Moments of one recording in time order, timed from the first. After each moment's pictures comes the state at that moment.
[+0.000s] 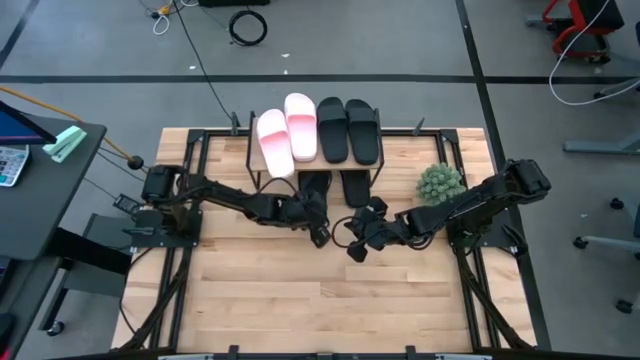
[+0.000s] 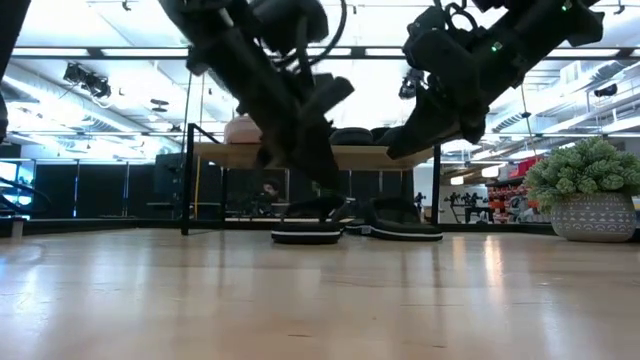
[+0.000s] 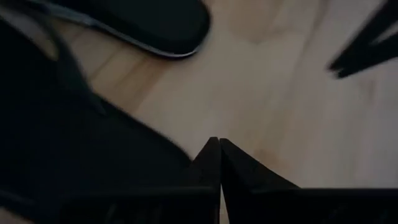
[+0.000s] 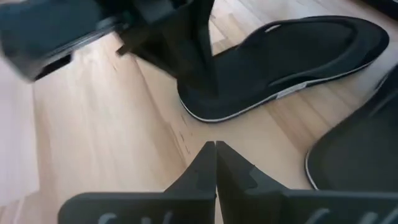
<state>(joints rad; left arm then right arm) -0.06 1.82 1.07 -0.06 -0.27 -0.55 0.26 1.52 0.78 -0.02 0.51 0.55</state>
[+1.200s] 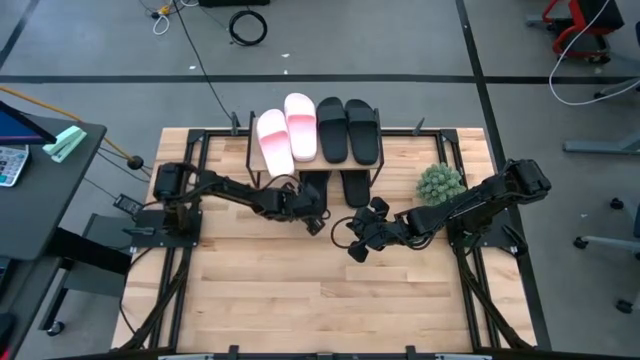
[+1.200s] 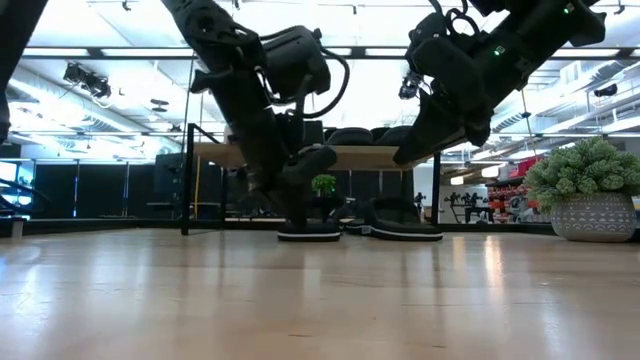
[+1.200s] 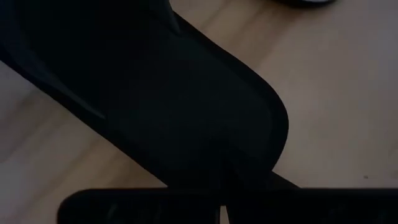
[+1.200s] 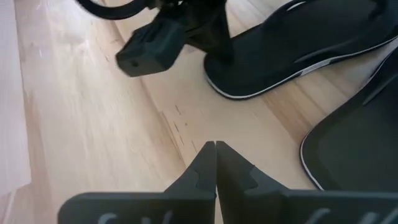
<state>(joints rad) 0.02 1.90 1.09 -0.25 -0.41 -0.56 0.26 1.52 0.78 -0.06 0.50 0.58</state>
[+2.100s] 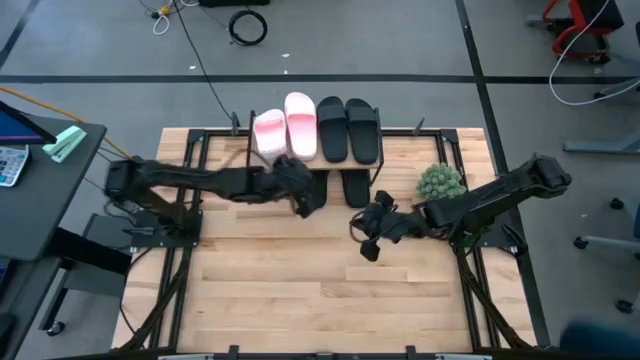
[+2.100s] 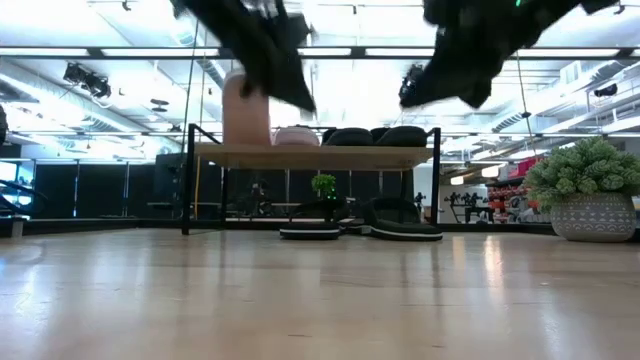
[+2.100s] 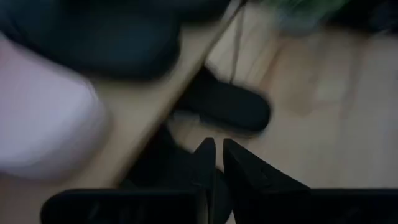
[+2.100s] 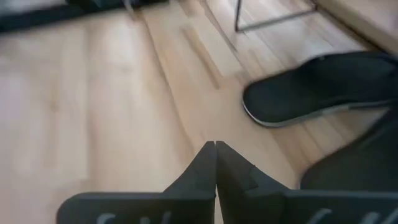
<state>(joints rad) 0.04 1.54 1.09 -0.22 -0.42 -0.27 0.27 1.34 0.78 -0.10 0.44 0.44</state>
